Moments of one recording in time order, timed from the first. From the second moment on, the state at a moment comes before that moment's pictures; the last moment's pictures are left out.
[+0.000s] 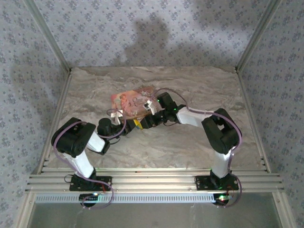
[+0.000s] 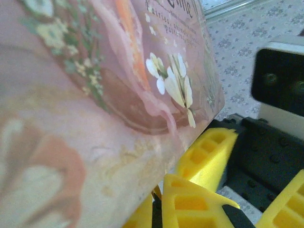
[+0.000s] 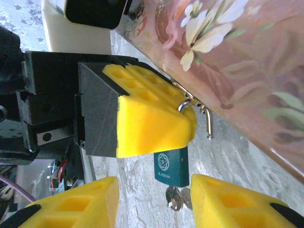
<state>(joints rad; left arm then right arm) -0.39 1.73 0.26 1.23 0.60 -1.09 0.65 1.84 1.11 -0.11 -0.81 0.26</state>
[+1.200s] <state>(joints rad) -0.43 1.35 0.44 0.22 0.43 -1.00 1.23 1.85 0.99 0.09 0.54 -0.21</state>
